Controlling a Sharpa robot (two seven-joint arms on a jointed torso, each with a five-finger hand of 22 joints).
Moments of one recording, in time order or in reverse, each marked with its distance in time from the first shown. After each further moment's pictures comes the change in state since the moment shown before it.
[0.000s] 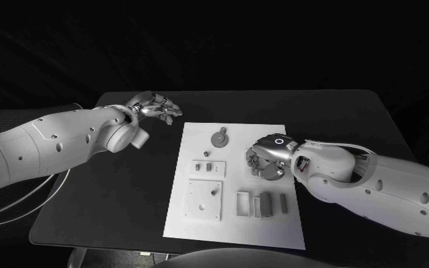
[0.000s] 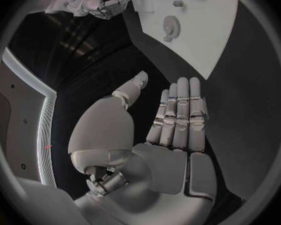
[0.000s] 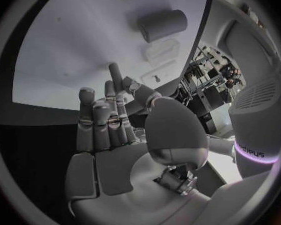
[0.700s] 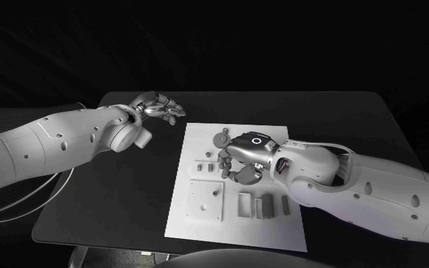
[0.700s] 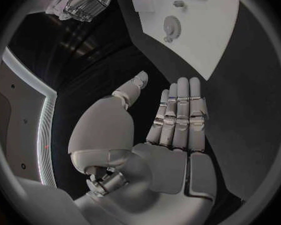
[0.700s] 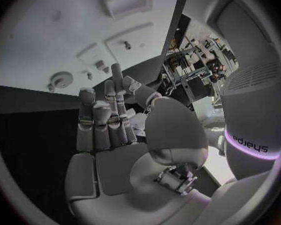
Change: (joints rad) left arm 0.000 0.005 0.000 -0.002 0.000 0.001 0.001; left_hand 0.000 0.000 0.000 0.000 0.000 0.000 0.000 0.000 0.000 0.000 0.000 0.000 -0.001 0.000 0.000 -0.001 0.002 -0.006 0.000 0.000 0.000 0.001; right arm -0.004 0.086 0.049 0.100 0.026 -0.024 0.029; right_hand 0.001 0.001 0.004 -0.007 -0.001 0.006 0.000 0.000 0.000 0.014 -0.001 0.000 -0.001 0.007 -0.003 0.000 0.000 0.000 0.007 0.000 0.004 0.000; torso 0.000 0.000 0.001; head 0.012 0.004
